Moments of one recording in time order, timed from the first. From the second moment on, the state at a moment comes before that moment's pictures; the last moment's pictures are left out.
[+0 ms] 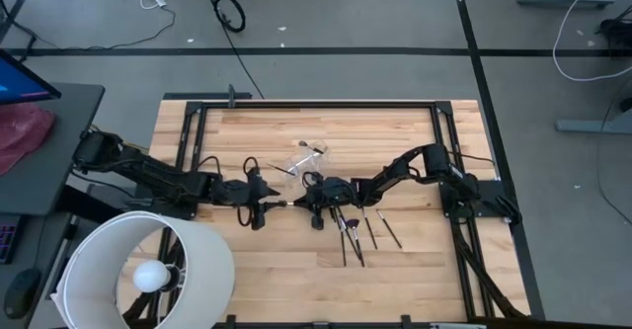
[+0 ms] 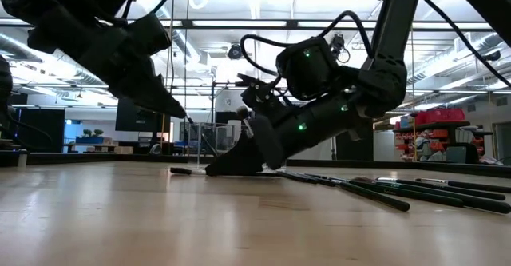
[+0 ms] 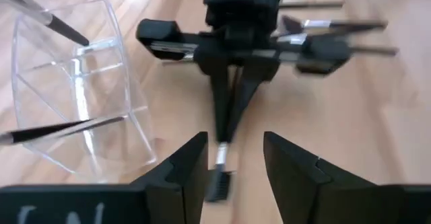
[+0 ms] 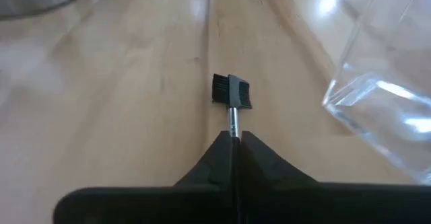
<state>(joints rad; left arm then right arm) -0.20 1.24 0.37 0.30 -0.30 -0.22 0.03 2.22 0.98 0.82 -0.03 0.06</state>
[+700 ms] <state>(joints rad) -0.28 1.48 0.37 0.39 -0.43 -0.17 0.01 2.21 0.98 0.91 -0.19 0.26</state>
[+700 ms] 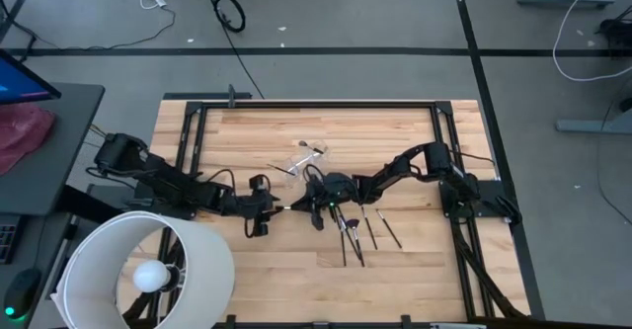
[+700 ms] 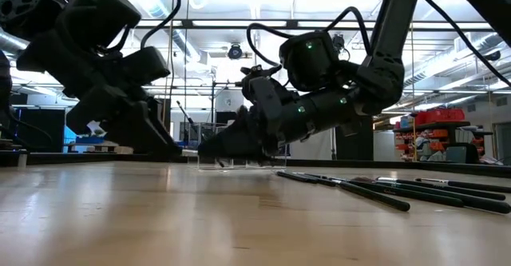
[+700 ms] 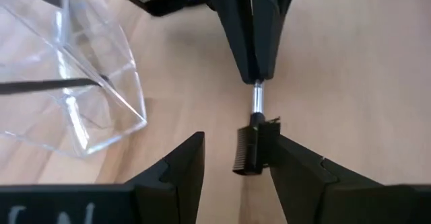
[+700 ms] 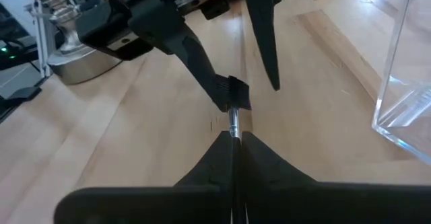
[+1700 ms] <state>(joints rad) -0.29 1.47 0.37 0.45 -0.43 -0.14 -0.02 2.20 0.98 0.97 -0.31 0.32</state>
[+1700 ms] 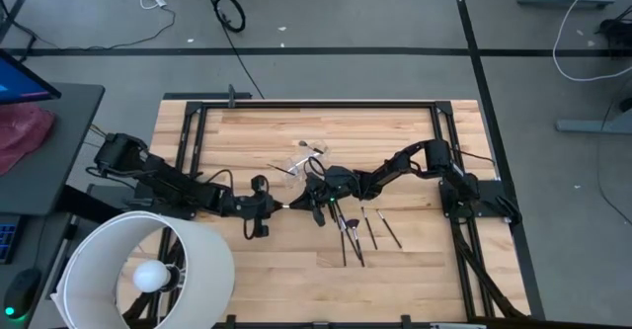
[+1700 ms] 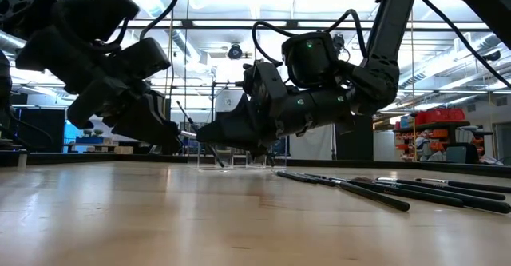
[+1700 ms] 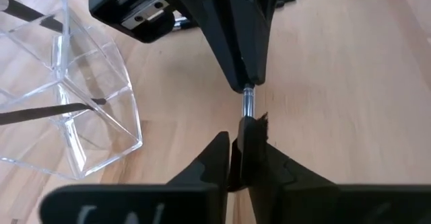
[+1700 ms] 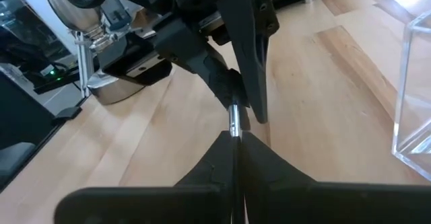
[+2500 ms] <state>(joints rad) -0.29 1.47 0.37 0.48 -0.42 -0.14 -0.05 2.21 0.98 0.97 -0.32 0.40</state>
